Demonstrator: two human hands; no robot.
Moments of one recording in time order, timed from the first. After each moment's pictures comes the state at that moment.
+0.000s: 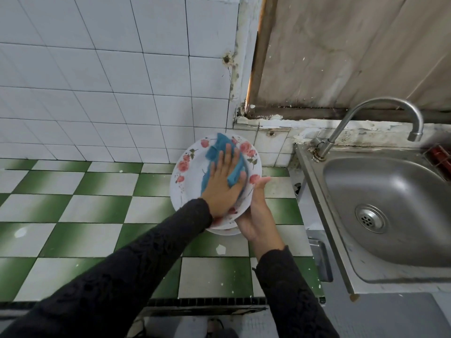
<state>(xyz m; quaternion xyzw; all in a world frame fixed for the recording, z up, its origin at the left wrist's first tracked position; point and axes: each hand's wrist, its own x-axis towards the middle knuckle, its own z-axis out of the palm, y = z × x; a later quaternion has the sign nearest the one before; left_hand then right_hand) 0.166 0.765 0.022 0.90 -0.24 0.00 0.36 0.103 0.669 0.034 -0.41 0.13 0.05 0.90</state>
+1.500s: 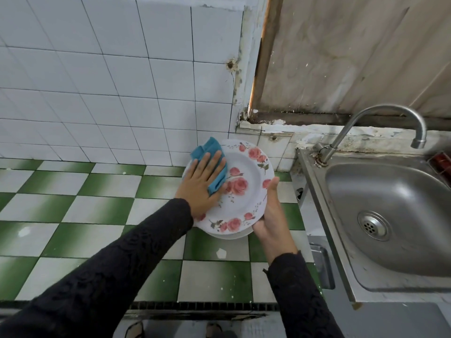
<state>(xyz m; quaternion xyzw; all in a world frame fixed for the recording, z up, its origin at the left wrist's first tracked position) 0.191 0.826 -0.005 0.96 -0.26 0.08 0.09 0.104 0.646 0.036 -0.39 0.12 0.03 0.91</state>
